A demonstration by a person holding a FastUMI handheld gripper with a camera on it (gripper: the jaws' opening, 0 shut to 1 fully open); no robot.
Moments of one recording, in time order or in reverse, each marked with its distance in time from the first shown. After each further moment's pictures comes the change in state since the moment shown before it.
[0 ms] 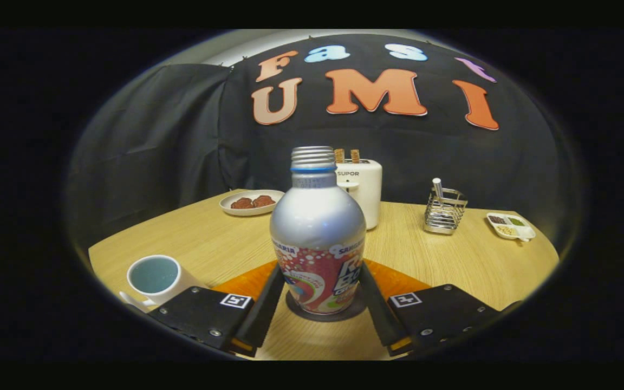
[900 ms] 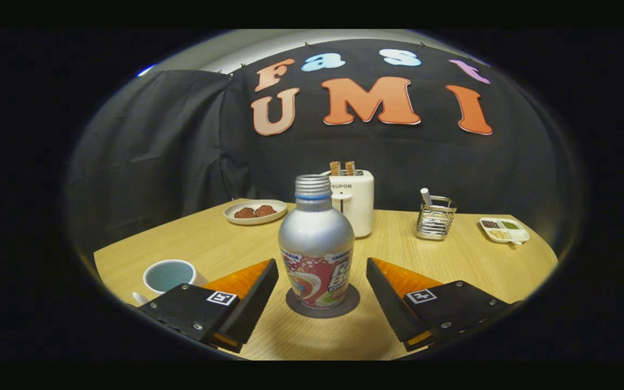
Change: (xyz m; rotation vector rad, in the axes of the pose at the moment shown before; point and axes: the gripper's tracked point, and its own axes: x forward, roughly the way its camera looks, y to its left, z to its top) arm -0.037 -0.012 0.027 0.002 -0.079 -0.002
